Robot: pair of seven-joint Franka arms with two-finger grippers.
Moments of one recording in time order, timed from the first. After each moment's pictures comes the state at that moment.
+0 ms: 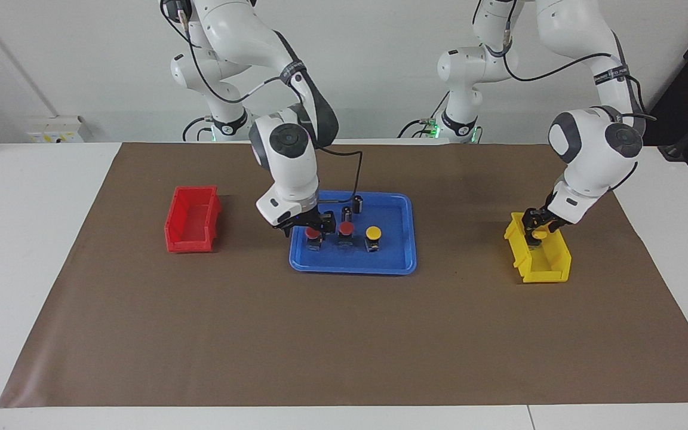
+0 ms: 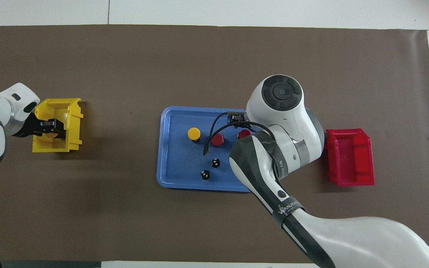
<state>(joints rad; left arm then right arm) 0.00 0.08 0.04 -2.12 0.01 2.17 0.04 0.52 0.28 -0.11 -1.79 0.06 2.04 0.56</state>
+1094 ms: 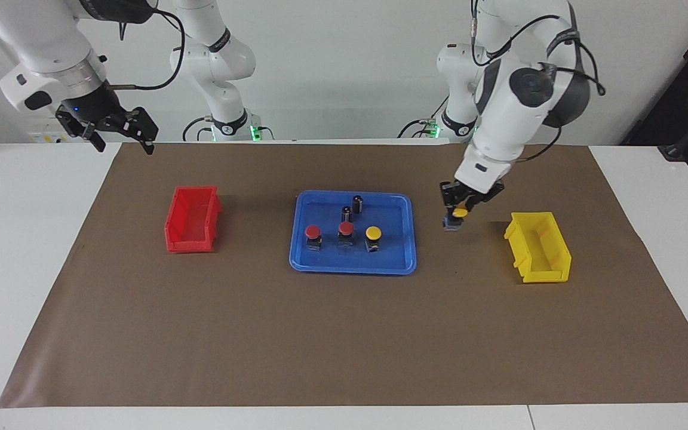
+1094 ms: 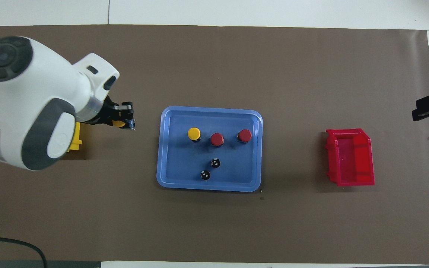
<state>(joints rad) -0.45 0.09 0.01 -1.83 -0.08 1.91 -0.44 0.04 0.04 -0.12 -1.46 -0.03 1.38 -0.02</state>
